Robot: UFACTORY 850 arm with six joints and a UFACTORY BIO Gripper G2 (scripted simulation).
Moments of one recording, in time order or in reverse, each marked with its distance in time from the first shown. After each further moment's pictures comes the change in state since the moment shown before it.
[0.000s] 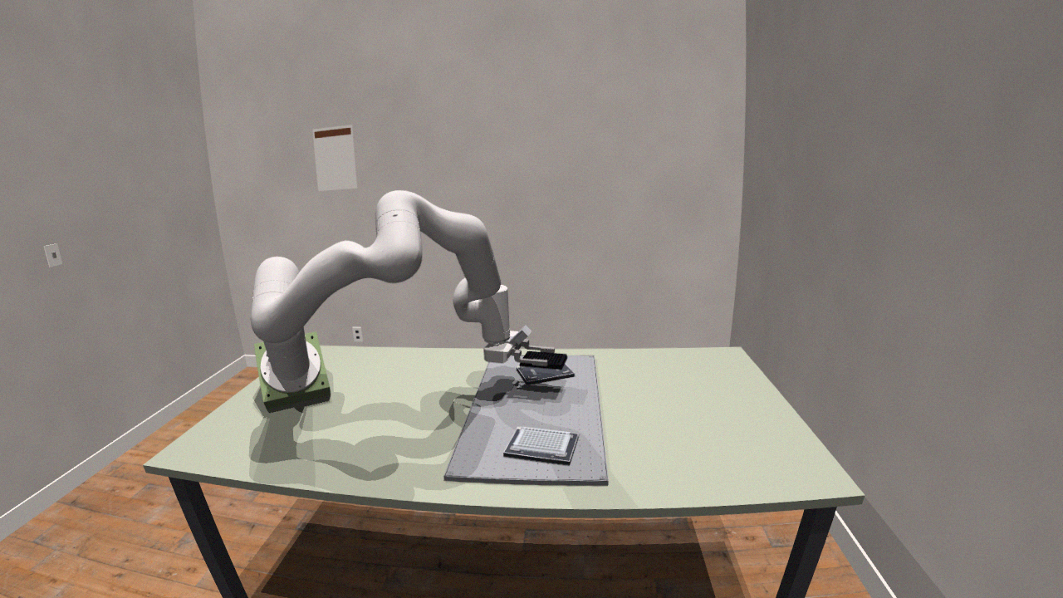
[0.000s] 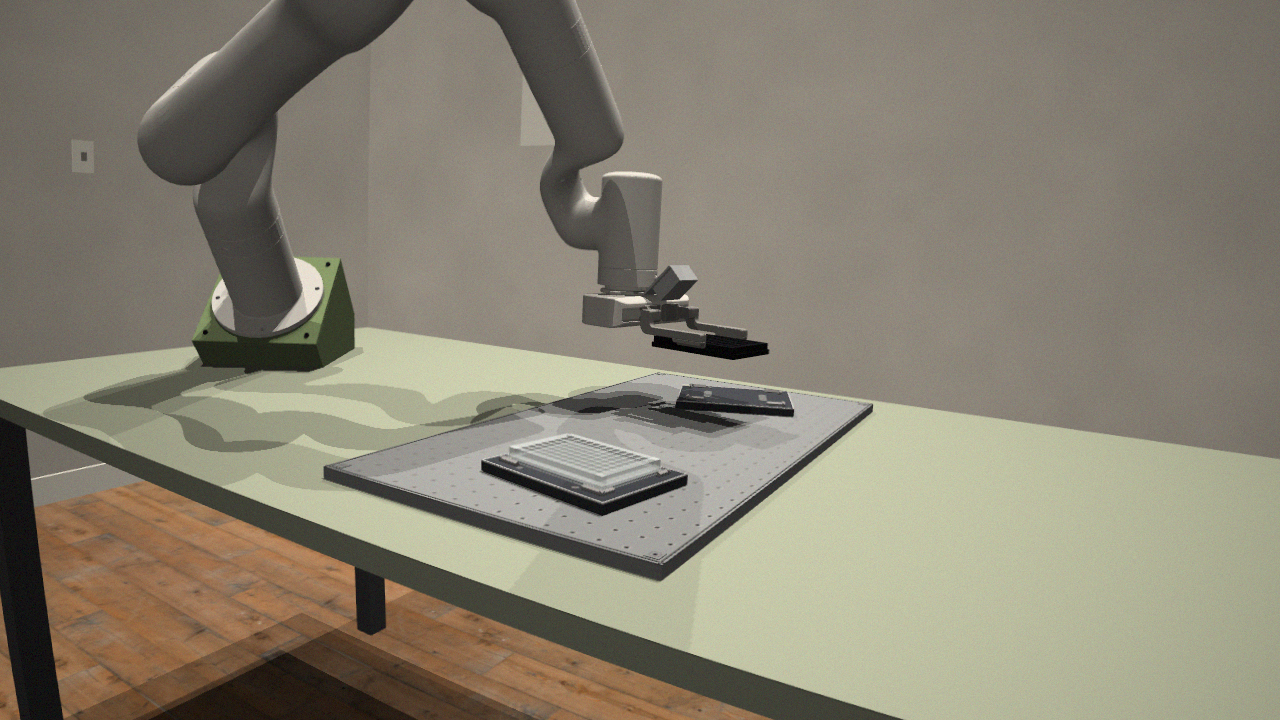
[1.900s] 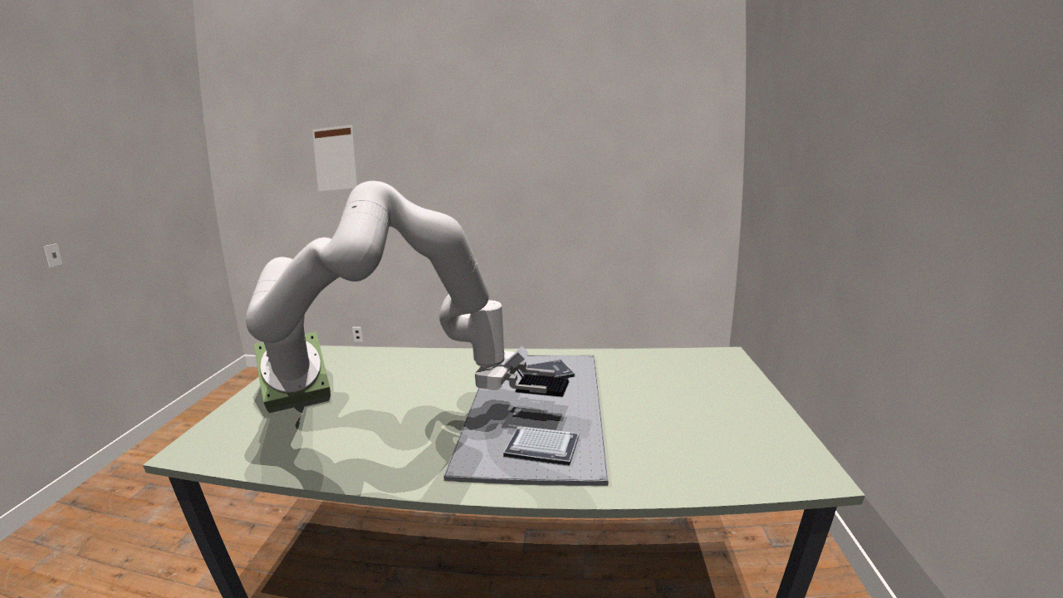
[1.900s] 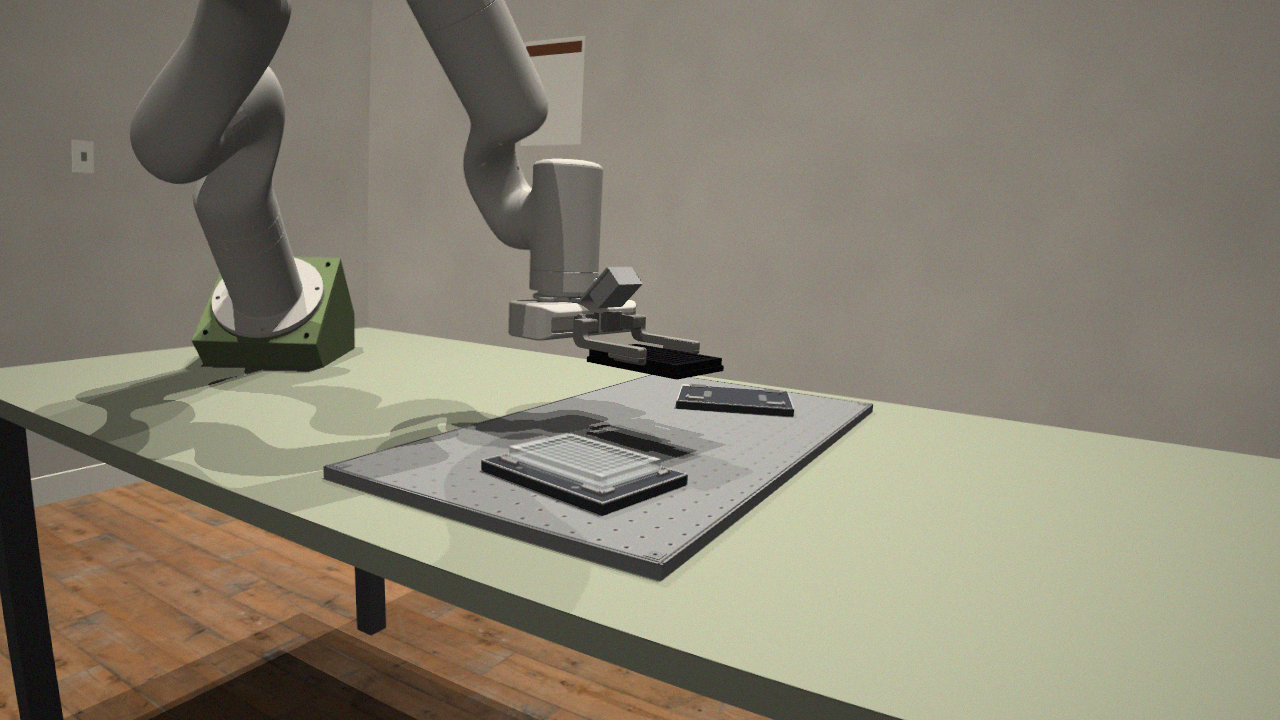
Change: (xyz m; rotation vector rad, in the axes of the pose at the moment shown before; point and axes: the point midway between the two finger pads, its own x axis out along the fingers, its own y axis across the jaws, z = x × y) arm 0.036 -0.160 0.000 0.000 -0.001 0.001
